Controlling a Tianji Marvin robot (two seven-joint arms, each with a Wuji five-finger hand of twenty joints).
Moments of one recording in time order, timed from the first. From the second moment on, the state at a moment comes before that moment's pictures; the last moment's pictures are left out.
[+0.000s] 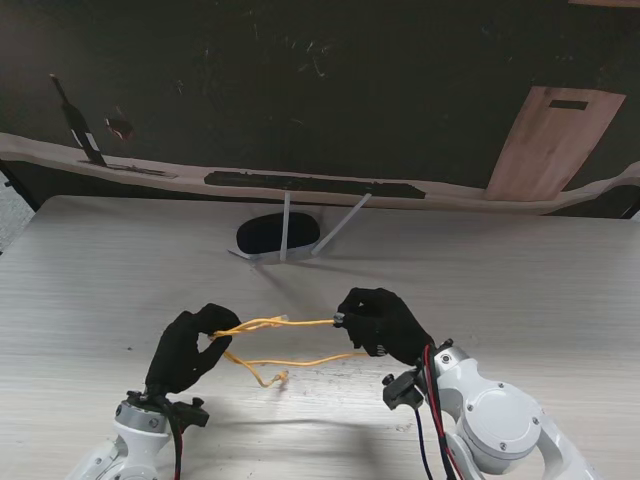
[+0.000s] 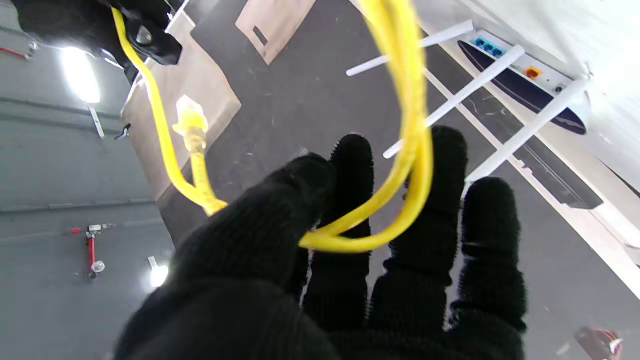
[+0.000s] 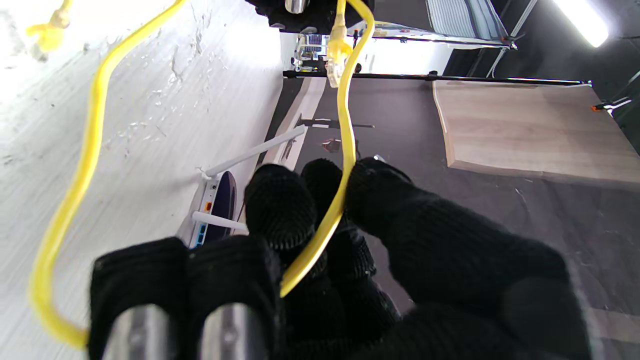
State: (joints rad) left arm 1.95 -1.19 -1.34 -1.70 0.68 -0.51 0.56; right arm -1.85 -1.14 1.27 -2.01 0.17 0.09 0.09; left_hand 1.04 -0.47 0.58 -0.12 0.62 0.09 1.01 0.40 1.03 0.14 0.56 0.61 0.93 0.39 0.87 0.52 0.39 0.47 1.16 0.58; right_hand 0.74 -0.53 0.96 -0.25 0.79 0.27 1.17 0.25 1.22 0.24 1.16 0.52 1.32 0.22 1.72 0.79 1.16 0.35 1.84 0.89
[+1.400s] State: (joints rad) left arm 1.99 -1.20 -1.37 -1.72 0.67 -0.49 0.65; right arm -1.90 -1.19 1.34 -1.94 0.10 -0.01 -0.14; left_hand 1.07 -0.28 0.17 -0.08 0.67 0.14 1.00 0.38 1.19 0.08 1.29 0.74 1.23 0.39 1.55 0.67 0.70 0.50 1.50 0.64; right_hand 0.74 -0.52 0.96 -0.25 0.79 0.26 1.18 0.25 1.22 0.24 1.18 0.52 1.32 0.22 1.73 0.80 1.16 0.35 1.85 0.89
